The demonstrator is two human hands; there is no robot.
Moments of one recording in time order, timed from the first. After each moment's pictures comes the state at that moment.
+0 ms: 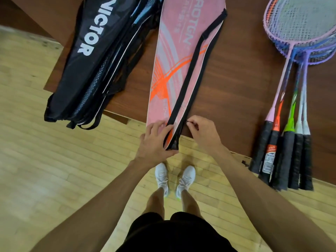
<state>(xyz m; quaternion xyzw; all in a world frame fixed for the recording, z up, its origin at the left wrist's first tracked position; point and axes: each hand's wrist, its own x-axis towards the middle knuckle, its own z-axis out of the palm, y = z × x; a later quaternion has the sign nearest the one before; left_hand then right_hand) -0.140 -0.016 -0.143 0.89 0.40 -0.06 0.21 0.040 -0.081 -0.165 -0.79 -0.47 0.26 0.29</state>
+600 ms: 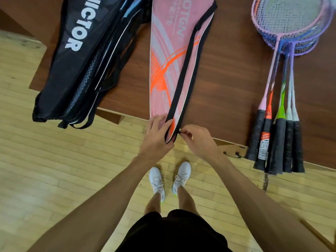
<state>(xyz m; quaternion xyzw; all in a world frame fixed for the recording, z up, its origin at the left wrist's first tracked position) -0.142 -0.023 -0.170 0.90 0.33 0.14 0.25 0.009 -0.118 -0.155 -0.76 -0.52 0.28 0.27</state>
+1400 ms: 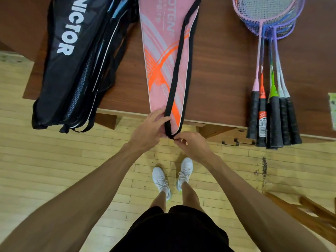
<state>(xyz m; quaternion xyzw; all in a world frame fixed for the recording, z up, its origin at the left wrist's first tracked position) -0.172 0.019 -0.164 0.93 0.18 0.03 0.31 -0.054 -0.136 -0.158 -0.80 -0.45 0.33 0.23</state>
